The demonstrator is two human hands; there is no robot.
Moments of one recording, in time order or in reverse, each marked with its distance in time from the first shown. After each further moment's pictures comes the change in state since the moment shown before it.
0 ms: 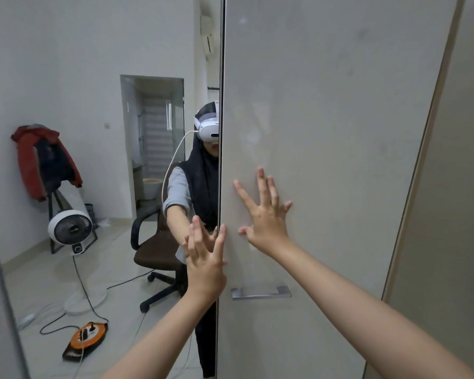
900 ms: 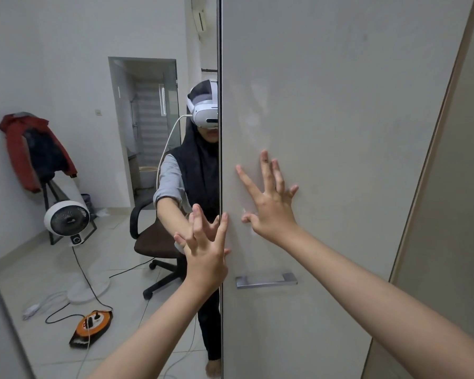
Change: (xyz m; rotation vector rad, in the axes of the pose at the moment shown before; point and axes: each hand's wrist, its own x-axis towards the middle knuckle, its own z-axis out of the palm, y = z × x) left_hand 0.004 -0.014 0.005 0.078 0.036 0.046; right_hand 0.004 0.002 0.007 -0.021 0.020 -0.042
